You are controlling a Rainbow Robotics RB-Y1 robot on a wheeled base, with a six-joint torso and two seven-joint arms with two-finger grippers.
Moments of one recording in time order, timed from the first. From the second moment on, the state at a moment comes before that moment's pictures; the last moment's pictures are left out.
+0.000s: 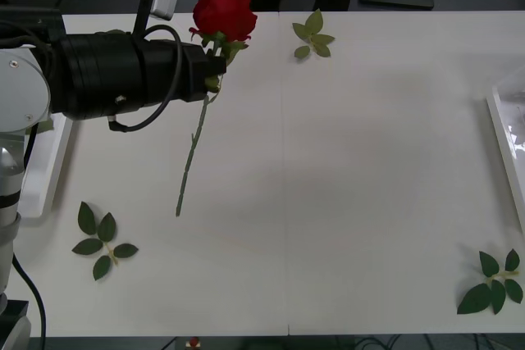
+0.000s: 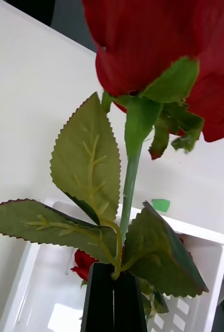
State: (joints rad) right arm -0.86 -1.33 0.62 -1.28 -1.04 0.95 1.68; left arm -0.42 0.37 0.02 -1.99 1.12 1.18 -1.69
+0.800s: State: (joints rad) right arm -0.63 -1.47 0.62 -1.17 -1.12 0.70 1.97; left arm -0.44 0.27 -0.33 -1.93 1.32 0.50 -1.83
